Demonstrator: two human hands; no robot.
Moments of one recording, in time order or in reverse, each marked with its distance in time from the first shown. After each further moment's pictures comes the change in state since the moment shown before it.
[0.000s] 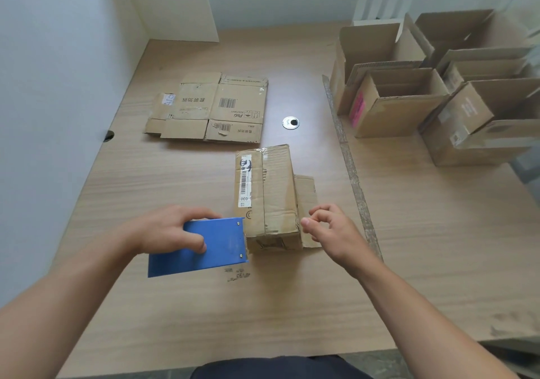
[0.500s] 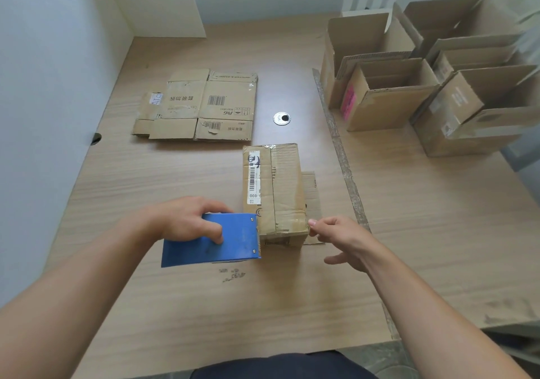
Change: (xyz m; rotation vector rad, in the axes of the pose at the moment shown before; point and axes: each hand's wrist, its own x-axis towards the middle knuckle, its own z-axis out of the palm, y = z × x) left_hand 0.035 0.035 -0.004 0.082 -0.125 -0.035; right_hand 0.010 0.020 -0.024 0.131 -0.147 0.495
